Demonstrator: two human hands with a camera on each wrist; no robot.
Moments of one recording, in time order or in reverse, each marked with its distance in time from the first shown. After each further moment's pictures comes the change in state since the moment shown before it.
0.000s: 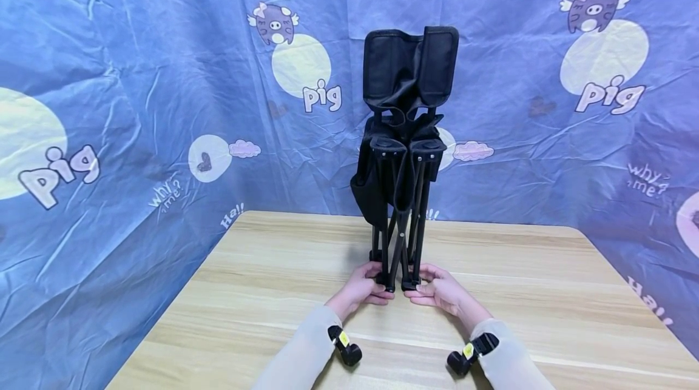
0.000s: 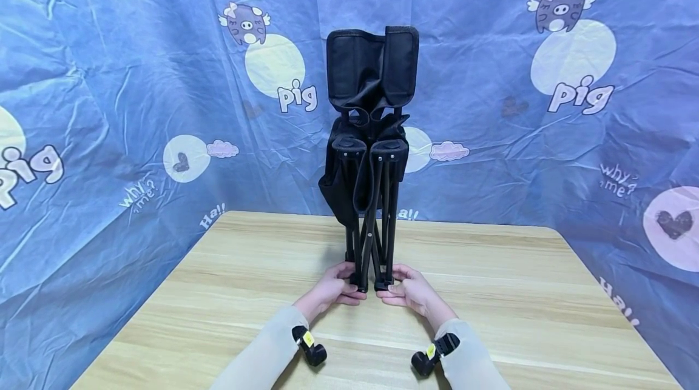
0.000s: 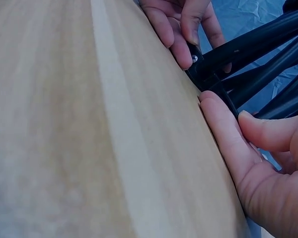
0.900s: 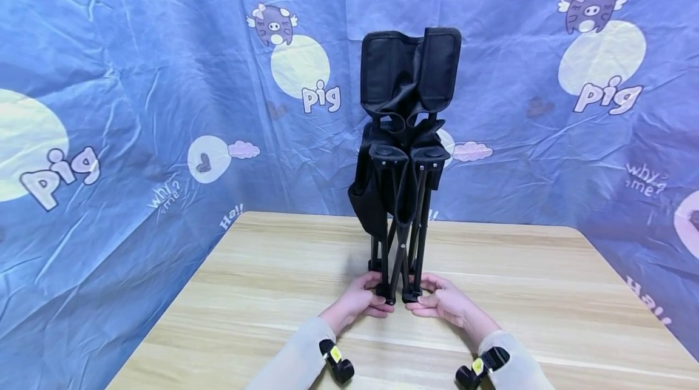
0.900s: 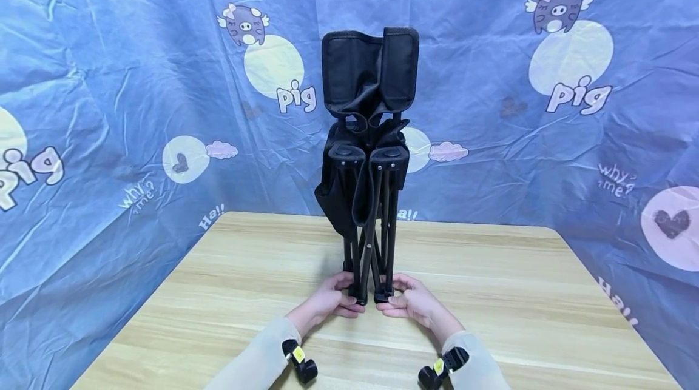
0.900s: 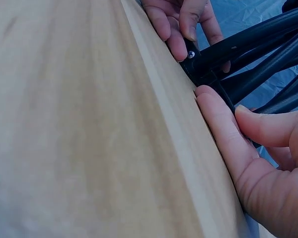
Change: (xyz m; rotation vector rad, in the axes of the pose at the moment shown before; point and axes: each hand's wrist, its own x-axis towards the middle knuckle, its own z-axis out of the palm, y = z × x) left_hand -0.025 -0.003 0.004 0.001 -0.036 -0.004; right_hand -0.020 0.003 0.003 -0.005 -0.071 0.029
